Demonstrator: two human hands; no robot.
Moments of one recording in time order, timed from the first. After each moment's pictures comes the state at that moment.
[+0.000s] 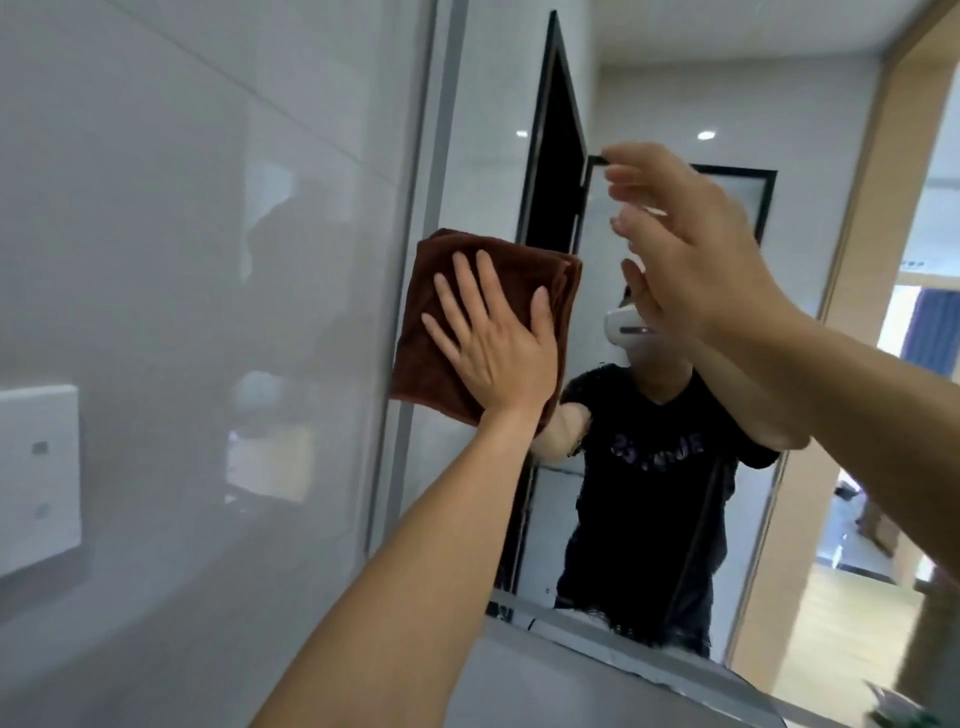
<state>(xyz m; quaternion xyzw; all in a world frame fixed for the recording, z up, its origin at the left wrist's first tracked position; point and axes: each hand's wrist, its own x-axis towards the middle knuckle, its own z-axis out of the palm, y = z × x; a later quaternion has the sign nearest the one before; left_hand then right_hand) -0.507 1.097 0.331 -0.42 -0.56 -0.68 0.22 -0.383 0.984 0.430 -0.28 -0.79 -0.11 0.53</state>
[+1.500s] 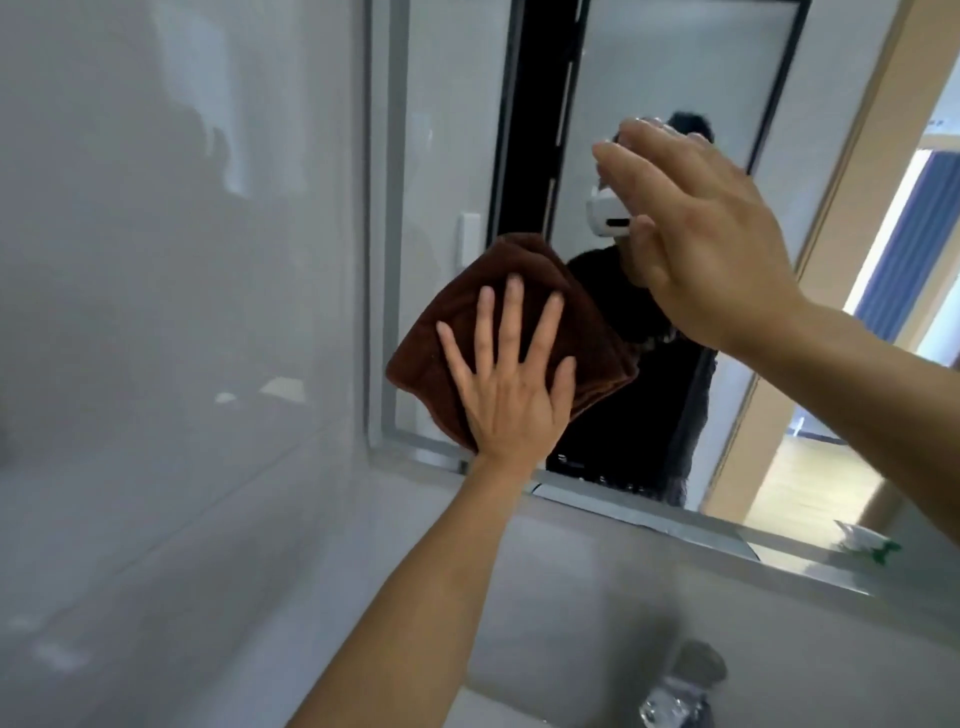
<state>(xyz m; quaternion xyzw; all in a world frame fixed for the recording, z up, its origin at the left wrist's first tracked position) -0.496 1.083 0.150 -0.59 -0.49 -0.56 0.31 -0.358 1.016 0.318 -0.36 -0.78 -0.38 0.35</state>
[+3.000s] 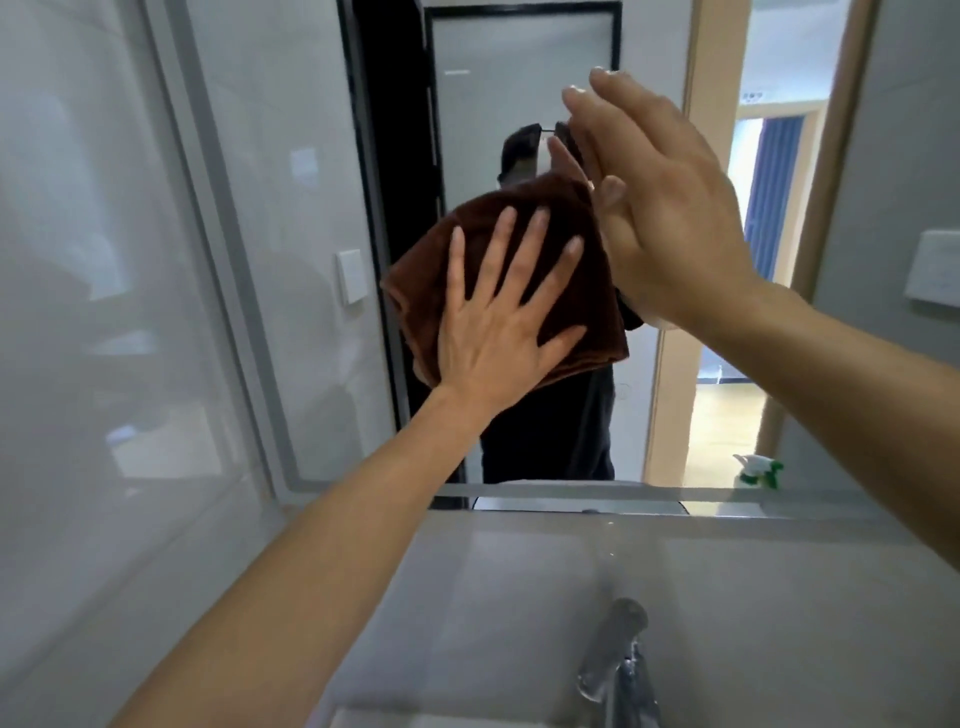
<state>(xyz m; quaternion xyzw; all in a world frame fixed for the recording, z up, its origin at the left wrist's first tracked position) -0.428 1.062 0.245 -0.72 -0.34 -0.41 0.44 -0.280 0.969 0.332 -0.42 -0.68 -0.37 0.47</state>
